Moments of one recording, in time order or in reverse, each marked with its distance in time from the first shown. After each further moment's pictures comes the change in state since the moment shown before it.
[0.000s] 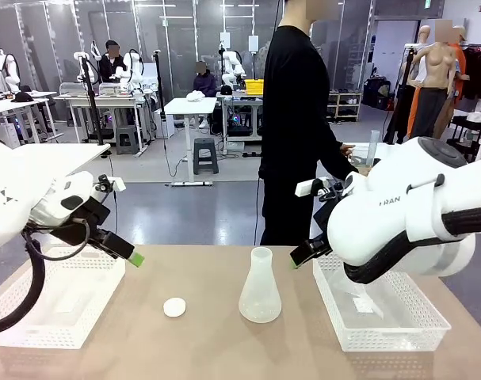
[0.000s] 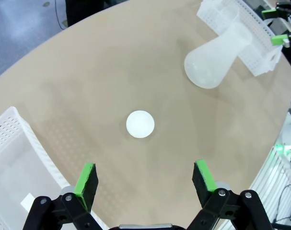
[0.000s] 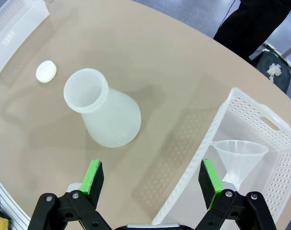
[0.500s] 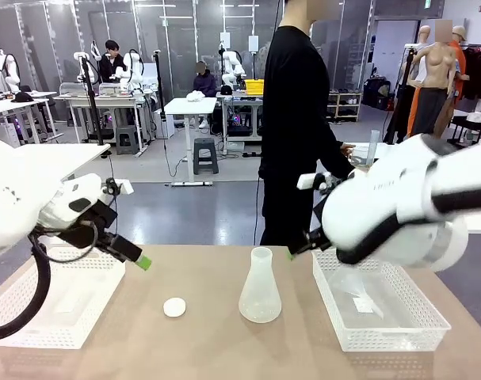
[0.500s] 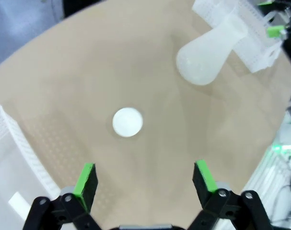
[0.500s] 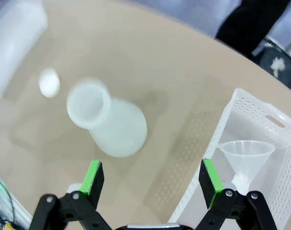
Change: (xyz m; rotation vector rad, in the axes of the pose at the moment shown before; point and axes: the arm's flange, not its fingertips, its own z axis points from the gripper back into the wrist) left arm 0.004 -0.016 -0.003 -0.035 -0.007 0.017; right arm 0.013 -0.007 0.006 0.047 -0.051 -0.126
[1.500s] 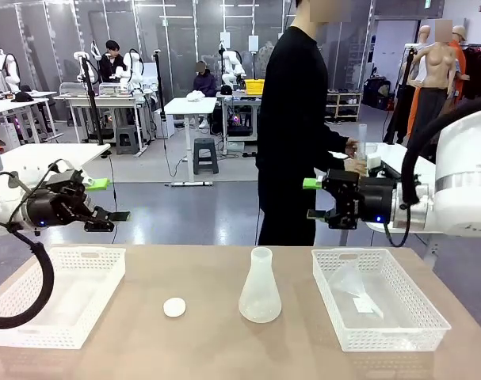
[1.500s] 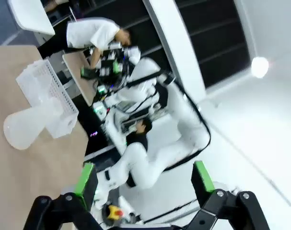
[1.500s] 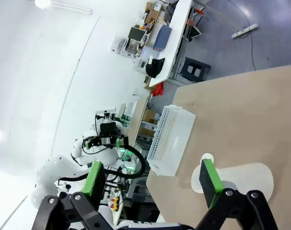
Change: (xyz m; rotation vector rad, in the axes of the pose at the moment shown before) left arm -0.003 0.111 0.019 -1.124 -0.347 0.461; right arm 0.005 -0.104 -0.011 0.886 -0.303 -0.666
